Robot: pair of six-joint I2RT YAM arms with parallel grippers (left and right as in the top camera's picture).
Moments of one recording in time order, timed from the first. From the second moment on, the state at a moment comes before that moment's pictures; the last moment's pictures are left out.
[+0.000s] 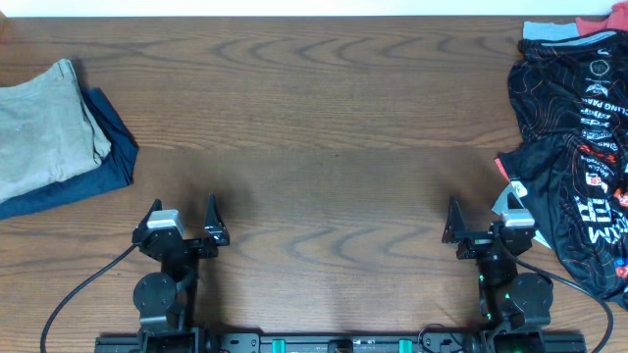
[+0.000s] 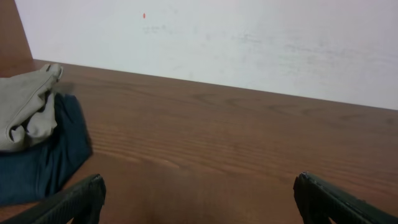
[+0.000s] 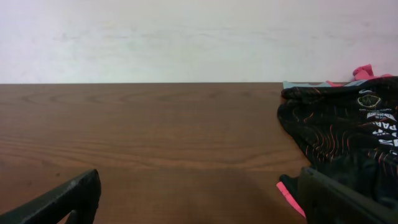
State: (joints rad) left arm 0.06 0.01 0.01 -0.10 0.04 -0.14; right arm 0.08 0.01 0.01 -0.07 0.02 0.06
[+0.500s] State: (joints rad) left arm 0.06 0.01 0.01 -0.10 0.04 -0.14; right arm 0.08 0.01 0.01 -0.07 0.02 0.06
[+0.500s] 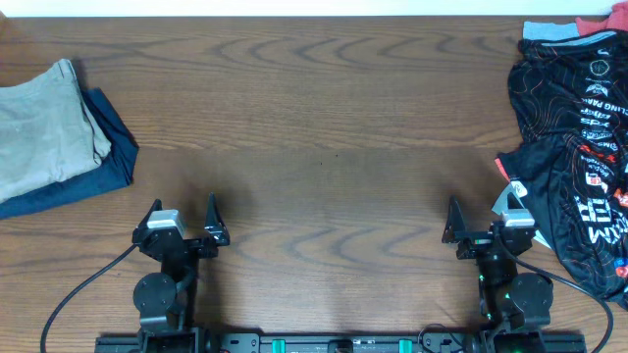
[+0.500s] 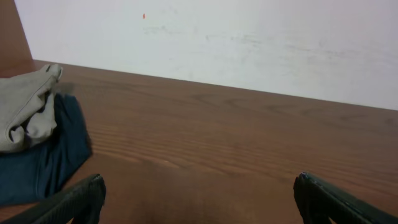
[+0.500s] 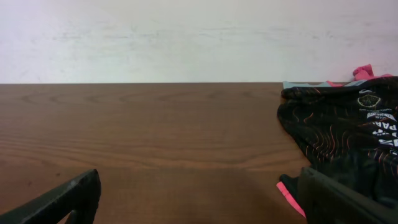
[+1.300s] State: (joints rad) left arm 0.06 0.01 0.03 -0.14 0.04 -0.20; right arm 0.08 0.02 0.02 -0.12 -0.01 0.08
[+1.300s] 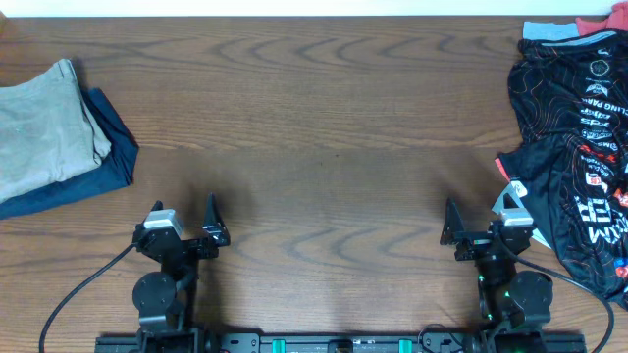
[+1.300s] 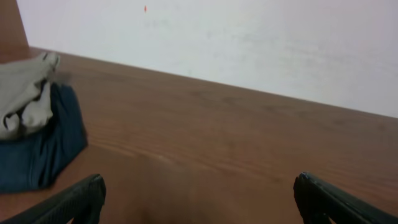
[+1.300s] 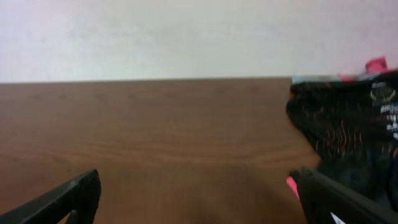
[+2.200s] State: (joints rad) left arm 0.06 0.88 0.87 -0.87 0.09 -0.22; right arm -0.01 1.13 0.99 -0.97 0.09 0.09
